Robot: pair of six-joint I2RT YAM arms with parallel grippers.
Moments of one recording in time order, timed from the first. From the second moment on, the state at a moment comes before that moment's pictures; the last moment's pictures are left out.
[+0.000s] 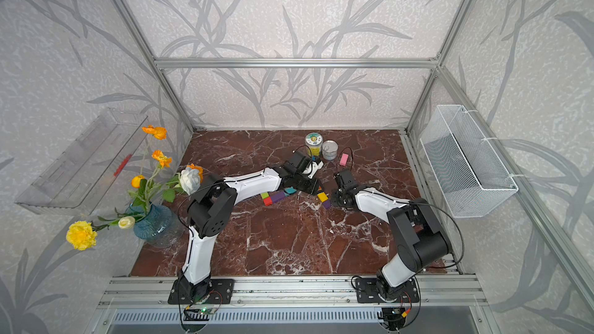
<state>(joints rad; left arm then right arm) -0.72 2.11 1.51 -0.32 0.36 -0.29 0.40 1.60 0.80 -0.28 0.04 0.48</state>
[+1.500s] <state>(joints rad) -0.83 2.53 2.19 -0.73 0.20 -0.15 0.17 1.59 0.61 0.03 -0.33 0.60</state>
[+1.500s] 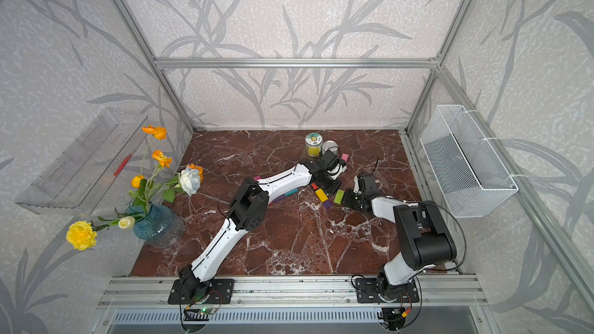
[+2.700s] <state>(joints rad) -0.84 2.48 2.09 -0.68 0.22 -0.14 0.20 1.55 0.55 0.09 -0.36 0.63</state>
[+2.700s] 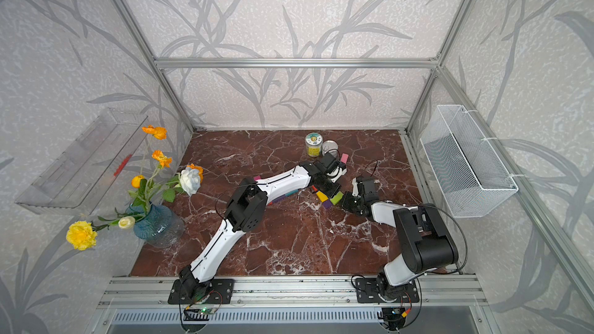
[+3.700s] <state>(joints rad) -0.84 2.47 2.07 -0.67 0.22 -0.14 0.22 1.54 0.53 0.10 -0.36 0.63</state>
